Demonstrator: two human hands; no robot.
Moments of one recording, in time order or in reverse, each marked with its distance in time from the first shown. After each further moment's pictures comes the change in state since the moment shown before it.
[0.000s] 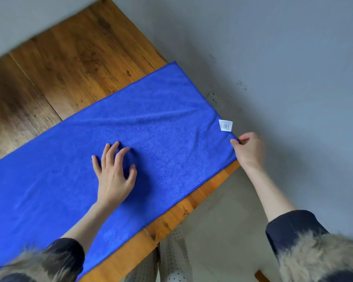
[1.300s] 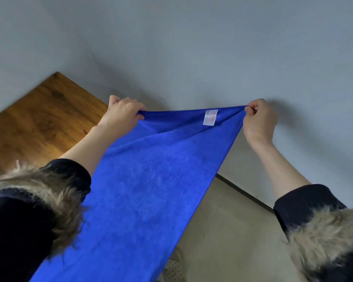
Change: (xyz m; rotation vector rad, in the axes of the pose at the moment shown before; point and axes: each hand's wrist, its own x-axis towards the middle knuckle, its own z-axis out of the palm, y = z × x) left_hand 0.215 0.208 -0.054 0.284 -0.075 0.677; right_hand 0.075 -0.017 -0.154 0.208 0.470 -0.151
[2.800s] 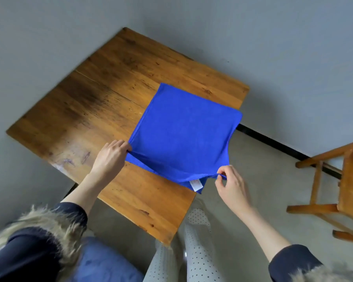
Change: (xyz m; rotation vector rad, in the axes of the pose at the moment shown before) left_hand -0.499 -0.149 -0.019 -0.071 0.004 0.021; right_hand -0.576 -0.040 -0.017 -0.112 -0.247 -0.268
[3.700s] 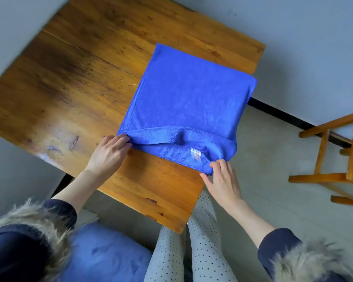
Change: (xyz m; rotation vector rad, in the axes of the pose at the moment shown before) left_hand -0.020 -0.046 0.068 0.192 0.064 0.458; right_hand -0.034 -0.003 0.084 -0.315 -0.172 0.019
